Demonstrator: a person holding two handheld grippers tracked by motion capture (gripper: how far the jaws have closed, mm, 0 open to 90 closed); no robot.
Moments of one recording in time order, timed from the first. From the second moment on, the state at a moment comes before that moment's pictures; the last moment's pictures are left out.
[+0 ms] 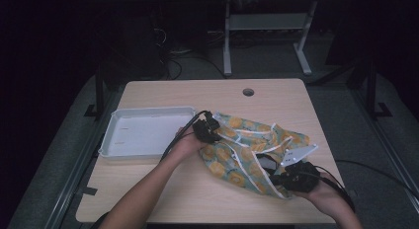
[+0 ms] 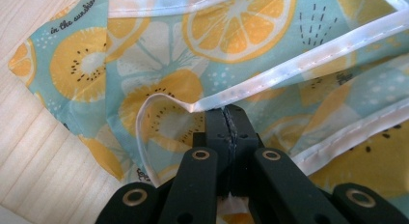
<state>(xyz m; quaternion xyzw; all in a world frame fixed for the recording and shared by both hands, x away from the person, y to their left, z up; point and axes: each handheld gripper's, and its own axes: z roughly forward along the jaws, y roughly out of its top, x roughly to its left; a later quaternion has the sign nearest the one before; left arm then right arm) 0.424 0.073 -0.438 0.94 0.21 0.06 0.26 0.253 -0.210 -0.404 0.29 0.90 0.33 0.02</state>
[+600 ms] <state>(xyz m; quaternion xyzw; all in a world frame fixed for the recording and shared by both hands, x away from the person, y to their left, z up) 0.421 0.073 -0.444 0.94 0.21 0.06 0.26 0.254 -0.201 -0.445 0.29 0.92 0.26 0.01</state>
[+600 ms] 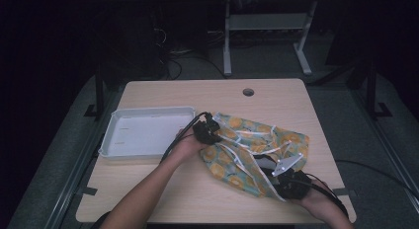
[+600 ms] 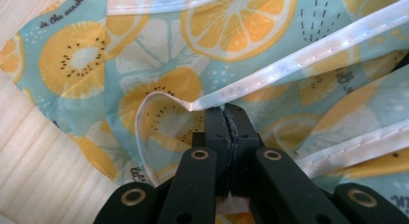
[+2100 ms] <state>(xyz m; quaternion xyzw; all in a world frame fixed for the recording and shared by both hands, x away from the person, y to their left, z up) 0.420 0.072 -0.448 0.94 0.20 0.07 0.26 0.310 -0.236 -0.384 0.38 0.84 0.36 0.14</state>
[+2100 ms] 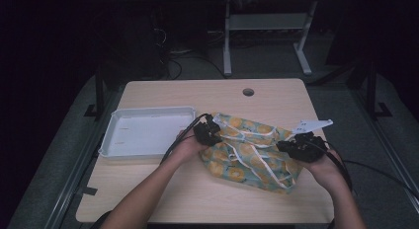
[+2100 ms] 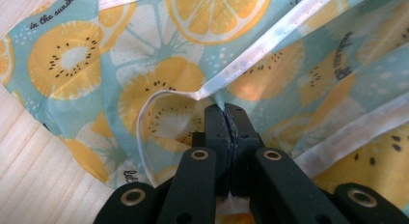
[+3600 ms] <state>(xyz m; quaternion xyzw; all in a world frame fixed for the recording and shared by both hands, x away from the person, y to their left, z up) 0.382 0.051 -0.389 0.92 0.11 -0.04 0.37 0.280 -0.203 -0.422 0.29 0.91 0.31 0.02</state>
